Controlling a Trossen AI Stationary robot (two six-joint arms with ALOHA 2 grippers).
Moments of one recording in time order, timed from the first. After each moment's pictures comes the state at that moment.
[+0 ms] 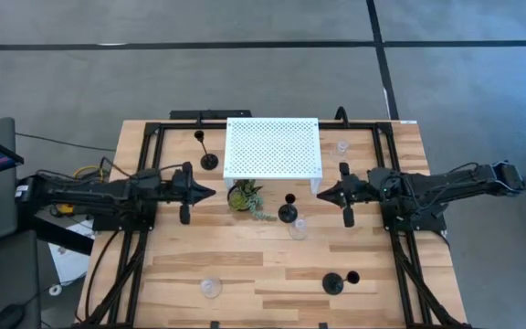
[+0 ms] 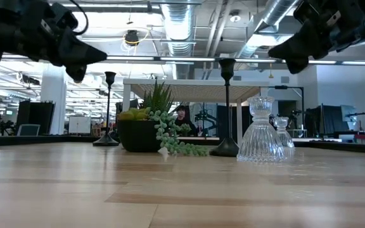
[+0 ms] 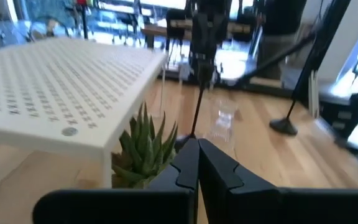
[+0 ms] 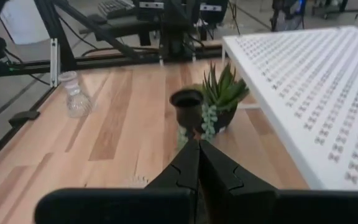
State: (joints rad) left arm 0.06 0.43 0.14 0.33 0.01 -0.08; right arm 0.04 0.74 0.33 0.13 0.05 0.10
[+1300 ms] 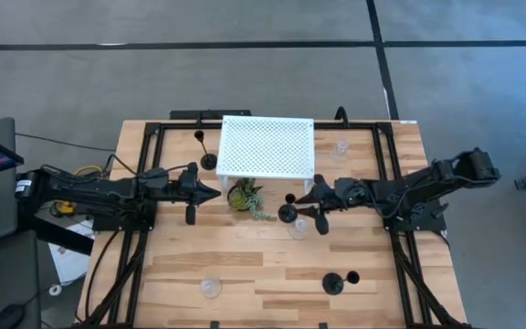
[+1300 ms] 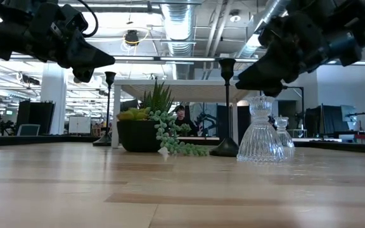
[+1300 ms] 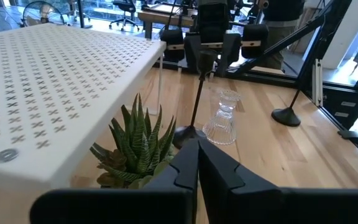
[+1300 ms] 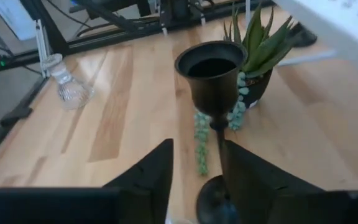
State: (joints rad) left arm 0.06 0.56 0.17 0.39 0.02 -0.08; right arm 0.07 1.28 0.40 0.49 0.02 0.27
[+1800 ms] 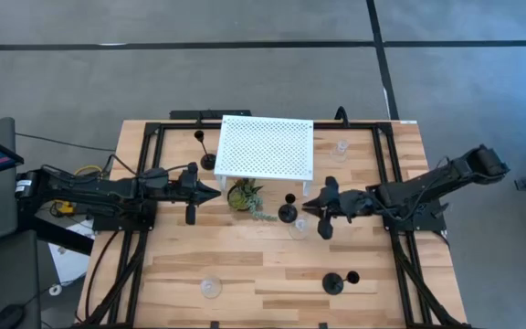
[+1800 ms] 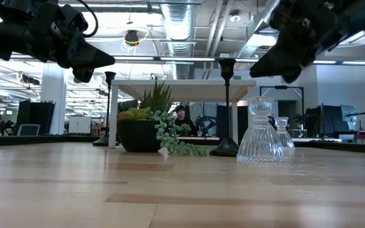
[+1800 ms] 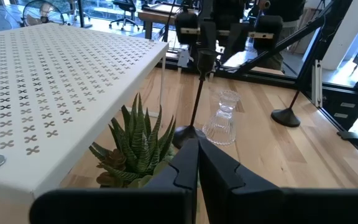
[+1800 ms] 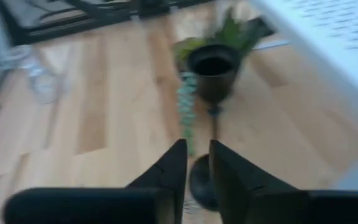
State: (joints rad) left arm 0.06 0.56 0.17 0.39 0.02 -0.09; right arm 0.25 1.14 0.50 0.12 0.37 0.35
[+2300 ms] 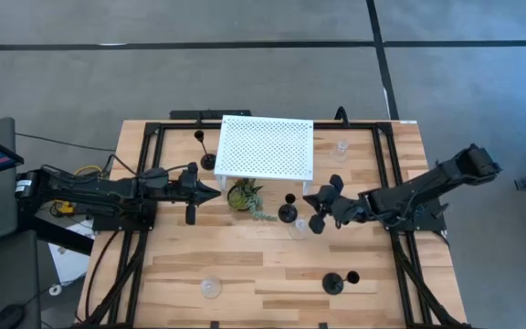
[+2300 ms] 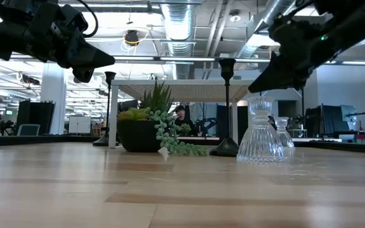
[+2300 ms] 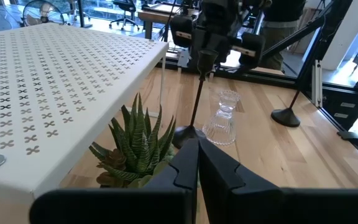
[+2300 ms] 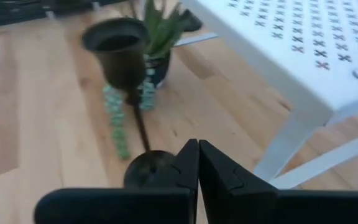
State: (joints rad) left arm 0.06 0.56 0.17 0.39 0.02 -0.09; right arm 0.28 1.26 0.50 0.13 0.66 0.44
